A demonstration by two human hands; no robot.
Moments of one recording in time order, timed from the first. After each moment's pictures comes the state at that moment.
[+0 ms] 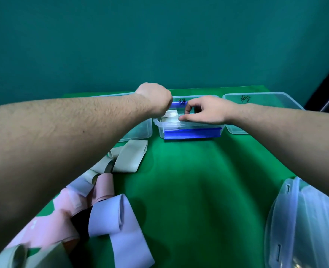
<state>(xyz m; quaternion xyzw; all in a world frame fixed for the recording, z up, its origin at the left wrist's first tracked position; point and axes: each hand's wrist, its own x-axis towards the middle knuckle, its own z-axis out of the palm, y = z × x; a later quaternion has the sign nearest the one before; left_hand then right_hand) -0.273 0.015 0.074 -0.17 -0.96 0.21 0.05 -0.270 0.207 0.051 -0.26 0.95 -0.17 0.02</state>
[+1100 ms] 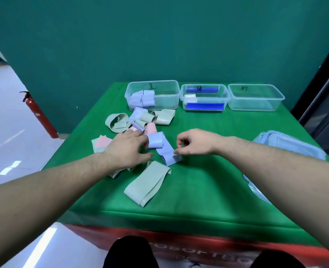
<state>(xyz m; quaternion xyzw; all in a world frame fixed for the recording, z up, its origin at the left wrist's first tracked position) 0.070 -0.101 0.026 -0.11 -0.99 -0.03 0.04 -0.001 0.141 0.042 -0.33 0.92 -0.17 0.15</state>
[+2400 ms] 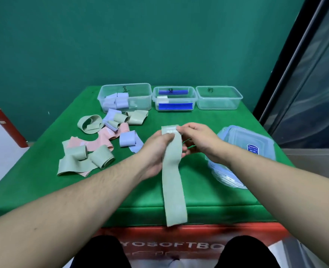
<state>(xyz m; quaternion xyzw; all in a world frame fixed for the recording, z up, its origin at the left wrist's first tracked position) 0.103 0.074 0.050 0.07 -0.57 -0.81 -0.13 0.062 0.218 0.055 -0.07 0.76 -0.64 0.14</state>
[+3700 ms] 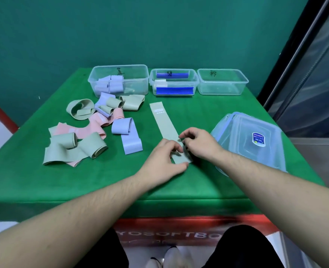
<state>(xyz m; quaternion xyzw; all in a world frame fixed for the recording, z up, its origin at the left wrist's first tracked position) 0.104 0.075 -0.040 -0.13 -0.88 -0.45 0.03 0.041 0.226 -0.020 -0.05 0.90 -0.44 0.05</state>
